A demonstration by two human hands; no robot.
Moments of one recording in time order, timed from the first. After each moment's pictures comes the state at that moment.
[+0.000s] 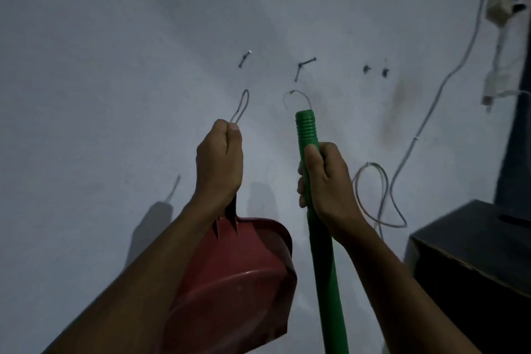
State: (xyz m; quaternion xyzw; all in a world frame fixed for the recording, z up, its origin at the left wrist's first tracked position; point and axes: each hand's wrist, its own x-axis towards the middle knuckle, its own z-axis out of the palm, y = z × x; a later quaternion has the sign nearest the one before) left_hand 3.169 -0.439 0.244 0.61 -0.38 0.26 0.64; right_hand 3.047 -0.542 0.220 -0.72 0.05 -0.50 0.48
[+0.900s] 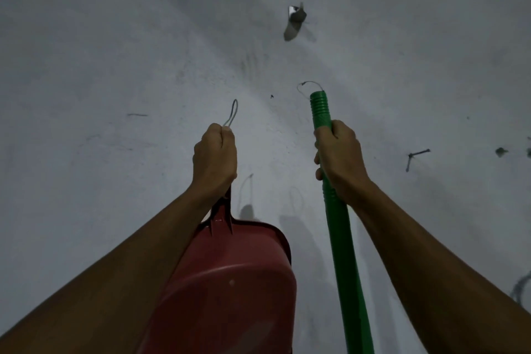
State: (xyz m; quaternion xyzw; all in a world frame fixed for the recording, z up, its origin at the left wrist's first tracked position) left_hand 3.199 -0.260 0.394 0.65 -0.24 0.45 0.56; right_hand 3.132 -0.430 0.403 -0.71 -0.10 -0.51 0.47
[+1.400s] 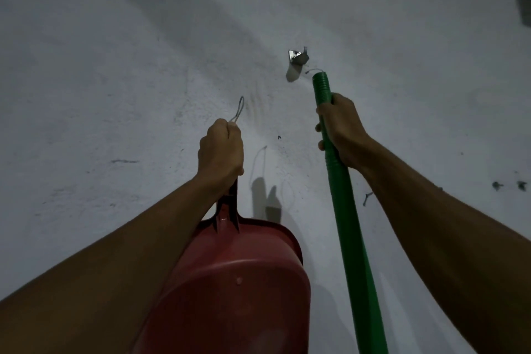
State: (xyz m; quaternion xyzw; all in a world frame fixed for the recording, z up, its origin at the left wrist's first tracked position) left_hand 3.260 -0.235 0.484 0.63 -0.31 0.43 0.57; right_hand 3.187 -0.405 0.524 -0.69 -0.10 -0.56 0.45
